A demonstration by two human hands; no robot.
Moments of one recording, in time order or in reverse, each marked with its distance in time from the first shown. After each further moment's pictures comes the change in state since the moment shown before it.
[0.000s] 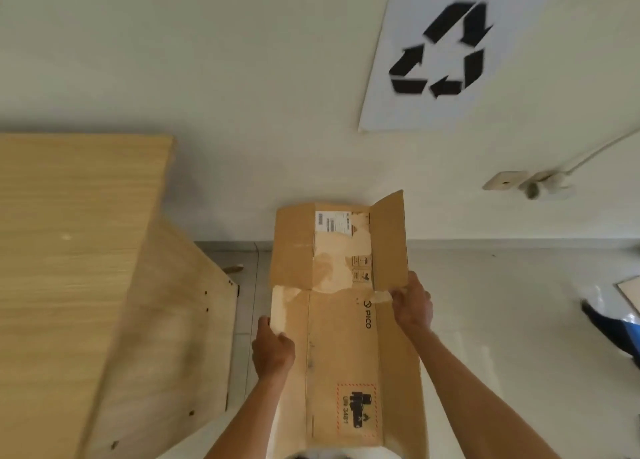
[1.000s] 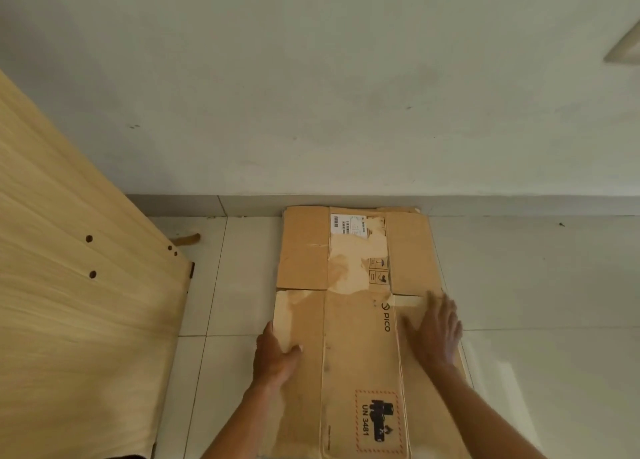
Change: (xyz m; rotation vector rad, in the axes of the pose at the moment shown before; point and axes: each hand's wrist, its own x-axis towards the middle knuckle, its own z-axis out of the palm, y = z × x) left_hand 0.253 -0.217 0.281 0.028 -0.228 0.071; right_hand 0.149 0.289 0.277 -0.361 0.093 -0.043
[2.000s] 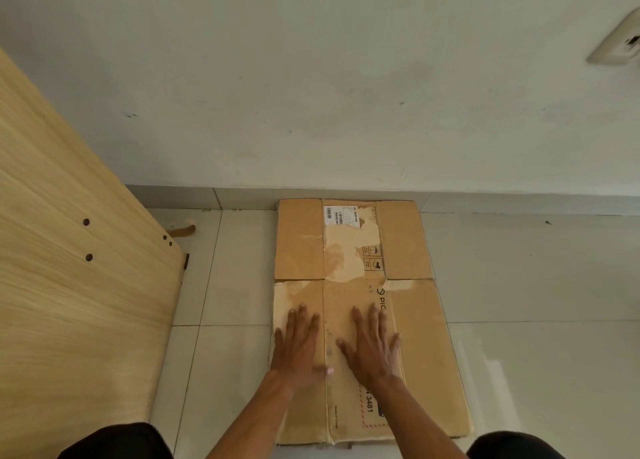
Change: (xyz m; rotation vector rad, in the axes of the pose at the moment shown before) left_hand -0.025 0.016 0.036 0.853 -0.220 0.509; right_hand -0.070 -0.045 0.045 -0.200 -0.346 -0.258
